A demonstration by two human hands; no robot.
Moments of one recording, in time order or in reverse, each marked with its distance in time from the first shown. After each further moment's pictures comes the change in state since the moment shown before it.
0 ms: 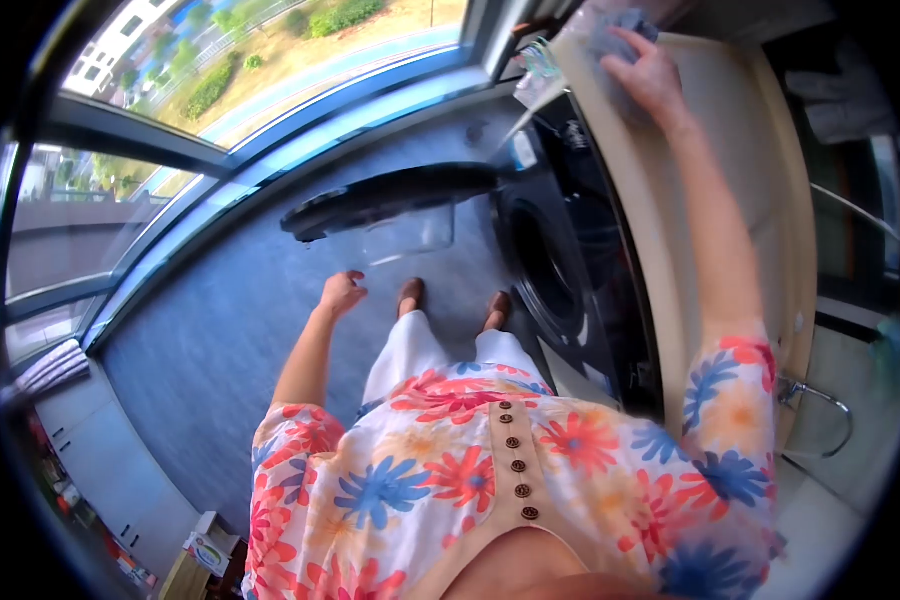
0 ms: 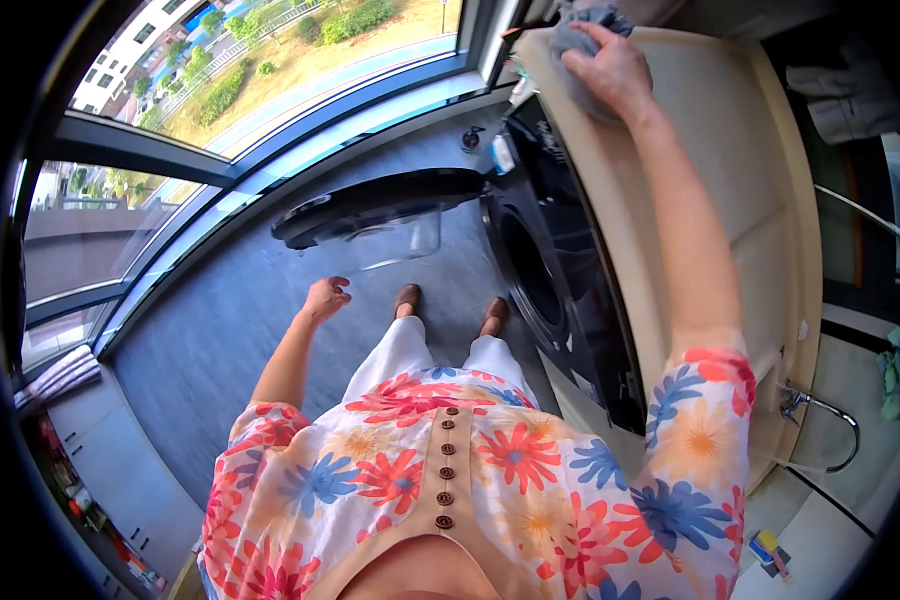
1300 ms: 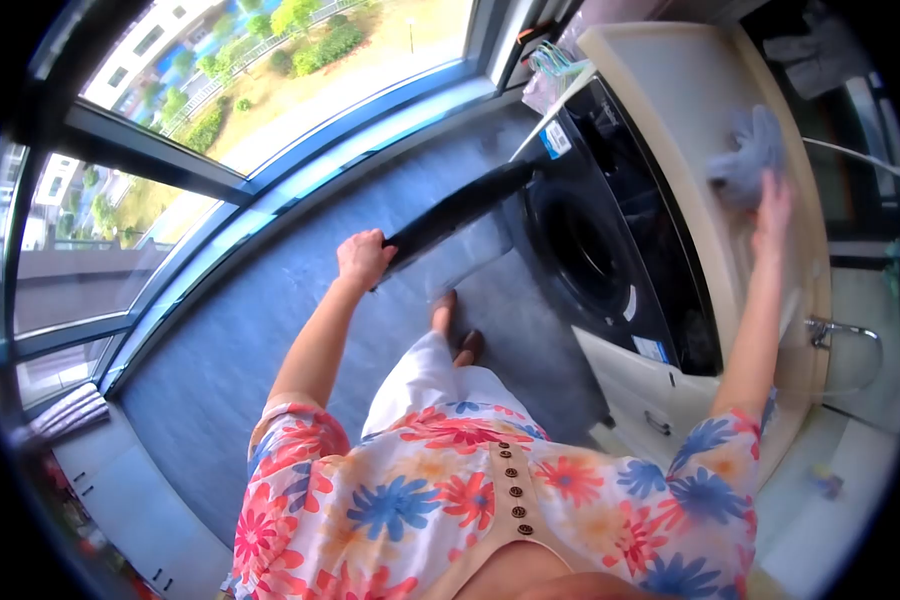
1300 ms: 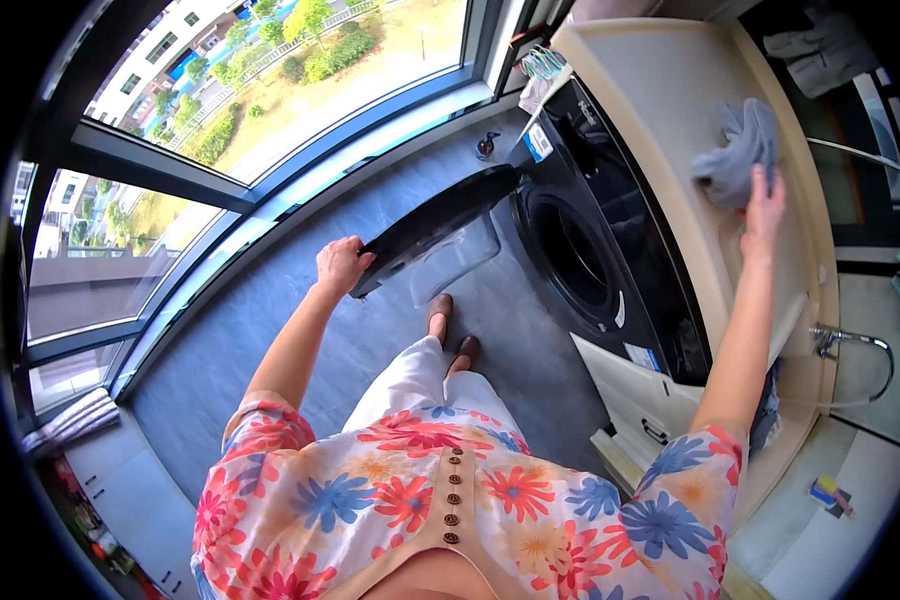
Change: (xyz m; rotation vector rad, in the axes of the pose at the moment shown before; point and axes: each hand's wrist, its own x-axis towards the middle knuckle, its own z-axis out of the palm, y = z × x) left_hand -0.020 0.031 -0.095 0.408 0.372 0.315; right_hand -0.208 0.042 -0.094 0.352 0.580 0.595
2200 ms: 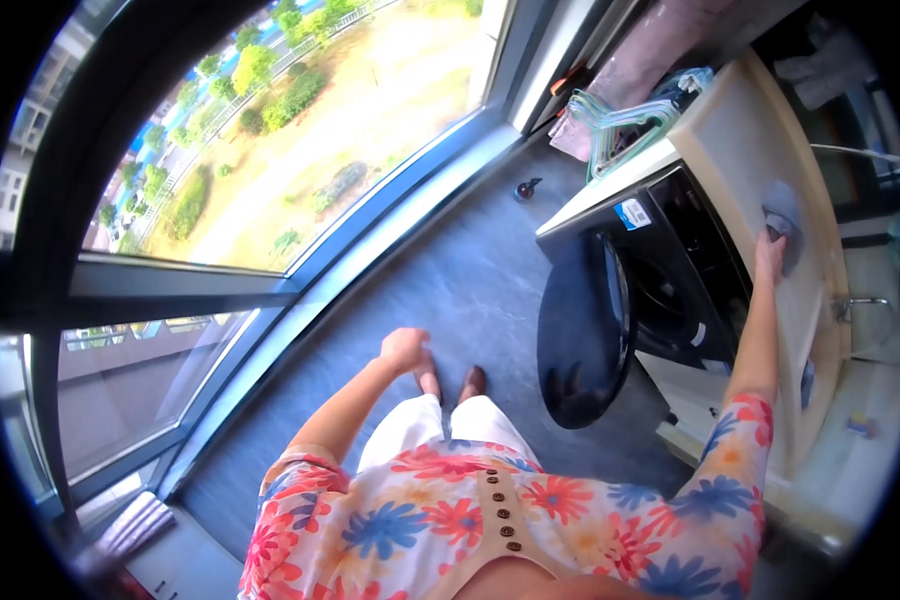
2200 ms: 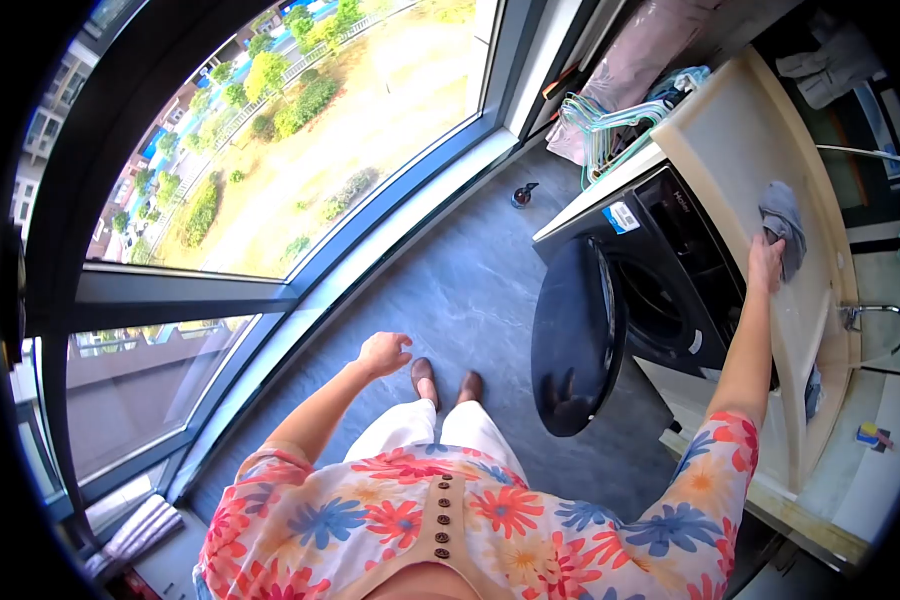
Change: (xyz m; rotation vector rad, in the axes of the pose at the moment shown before) left_hand 0.102 -0.175 -0.026 -0.021 -0.600 0.294; right_hand -0.027 0.012 0.108 -0.987 0.291 0.560
